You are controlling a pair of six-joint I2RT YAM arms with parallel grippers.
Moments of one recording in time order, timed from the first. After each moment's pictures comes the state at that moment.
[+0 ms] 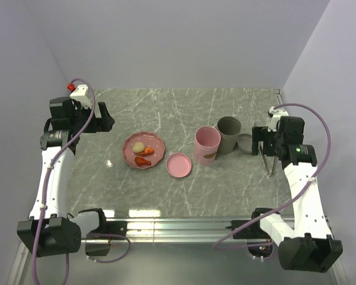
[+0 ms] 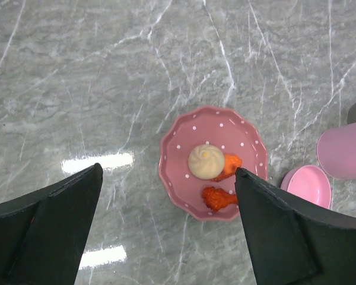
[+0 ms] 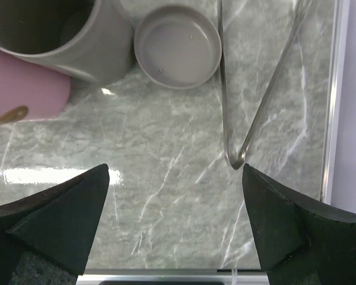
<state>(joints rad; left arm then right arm) 0.12 1.12 1.17 -0.57 0.33 -0.05 -0.09 0.97 1.04 -0.85 -0.05 -0.10</state>
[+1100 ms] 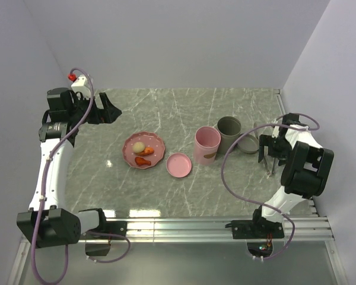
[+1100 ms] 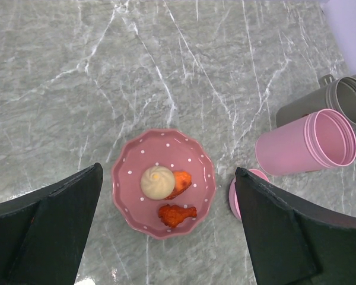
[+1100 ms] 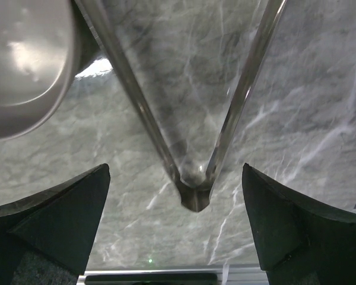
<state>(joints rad) 0.12 1.19 1.26 -0.52 0.55 -0.12 -0.35 1.68 1.11 -0.82 -0.07 -0.16</state>
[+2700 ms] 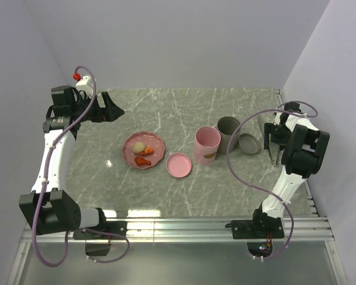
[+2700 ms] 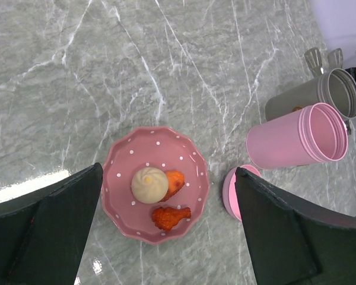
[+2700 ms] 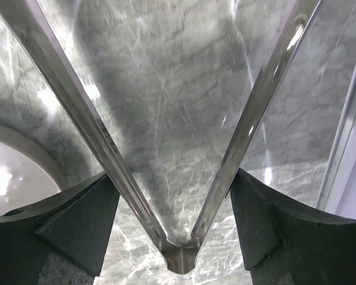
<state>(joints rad) 0.14 1.31 1.26 -0.48 0.66 -0.13 -0.36 2.00 1.41 -0.71 -0.03 -0.21</state>
